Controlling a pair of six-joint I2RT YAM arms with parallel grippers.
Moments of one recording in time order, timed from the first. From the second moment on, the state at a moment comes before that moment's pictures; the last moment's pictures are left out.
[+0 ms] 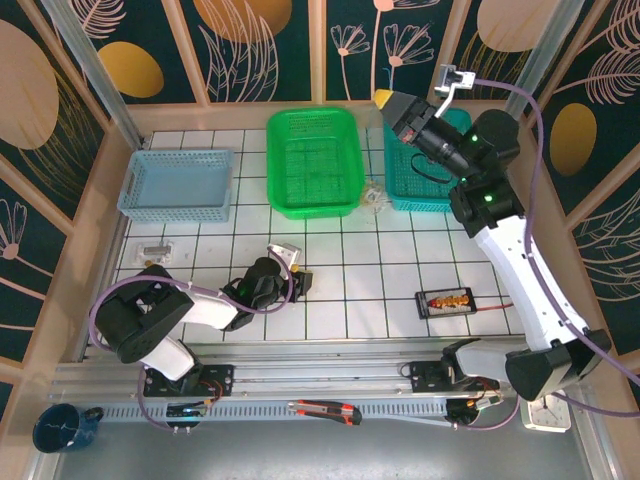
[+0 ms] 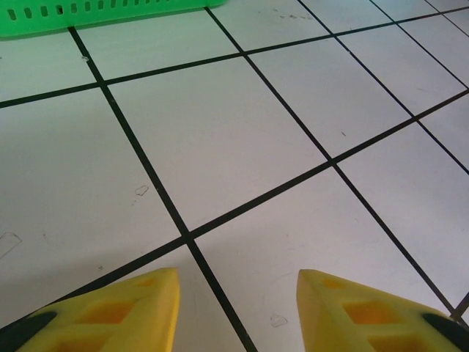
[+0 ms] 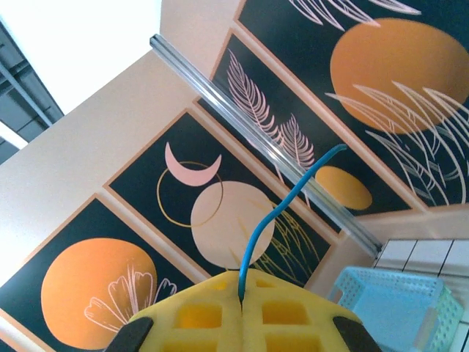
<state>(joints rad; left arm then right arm) -0.81 1.56 0.35 0.68 -0.03 -0.38 0.36 1.25 1.42 0.12 -0.55 0.97</state>
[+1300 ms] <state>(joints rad) -0.77 1.19 0.40 0.32 -0.32 -0.65 0.58 1.17 0.40 0.11 -0.20 0.86</state>
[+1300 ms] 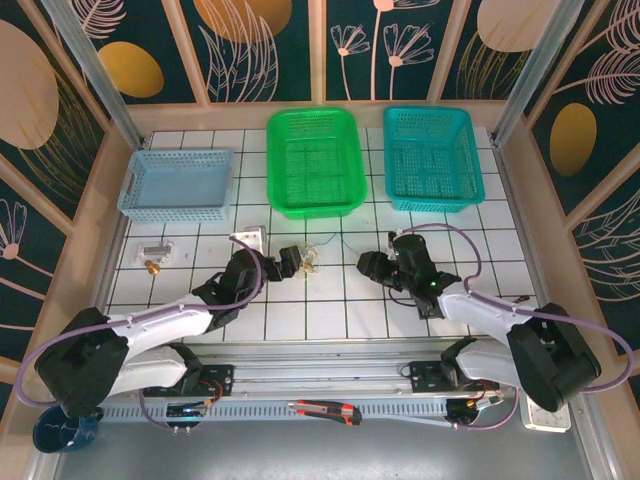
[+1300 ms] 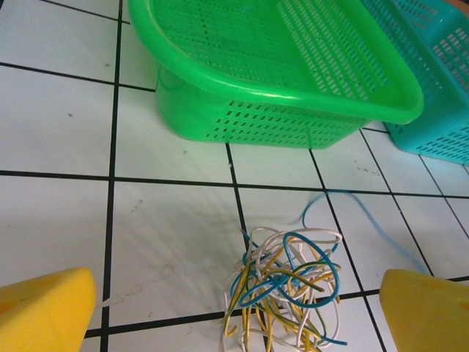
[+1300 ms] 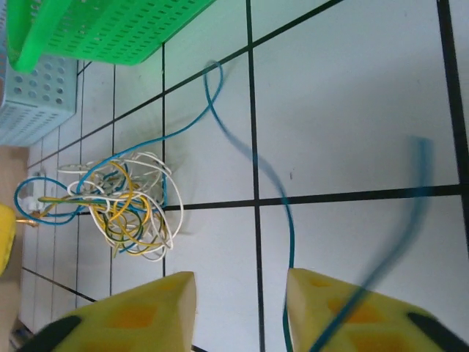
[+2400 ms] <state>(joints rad) -0.57 1.11 0.46 0.18 -0.23 -0.79 0.94 1.86 1.13 -0.13 0.22 0.62</state>
